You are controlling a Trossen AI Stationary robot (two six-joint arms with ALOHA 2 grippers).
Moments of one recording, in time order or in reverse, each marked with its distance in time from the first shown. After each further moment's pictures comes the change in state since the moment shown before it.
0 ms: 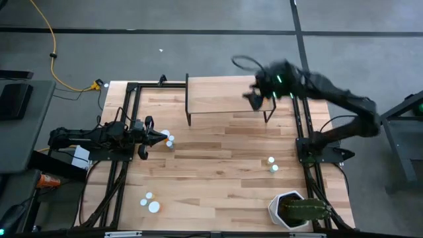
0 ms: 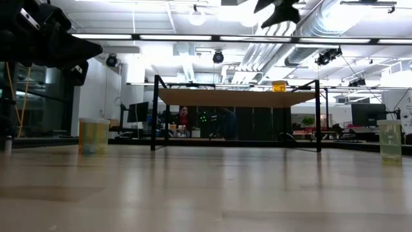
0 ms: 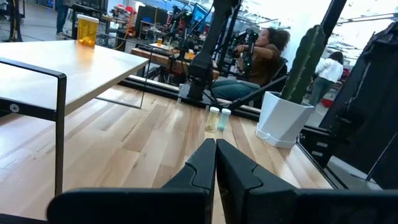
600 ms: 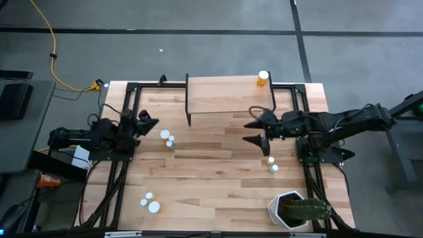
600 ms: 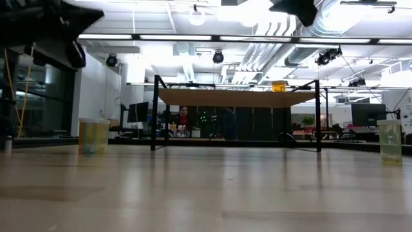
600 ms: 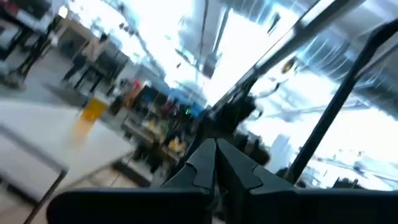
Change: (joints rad) left arm 0.000 0.008 0.004 0.399 -0.187 -0.293; right arm 0.443 -0.250 -0.538 0.519 0.112 0.016
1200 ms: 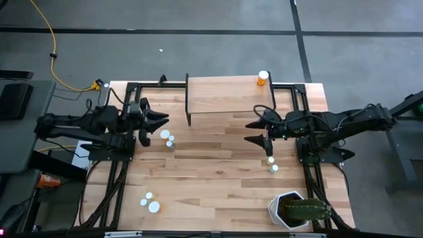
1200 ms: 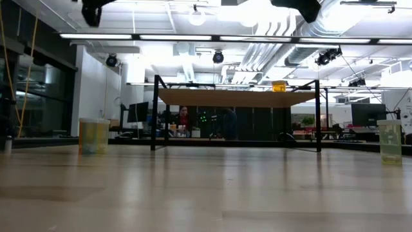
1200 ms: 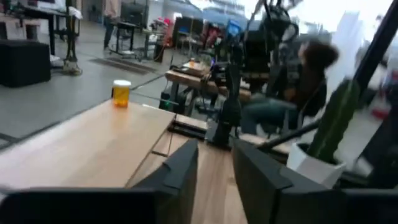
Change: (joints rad) left arm -0.036 0.503 0.574 -0.477 -0.018 0.346; right arm 0.012 -0.024 0.001 0.049 0.016 0.018
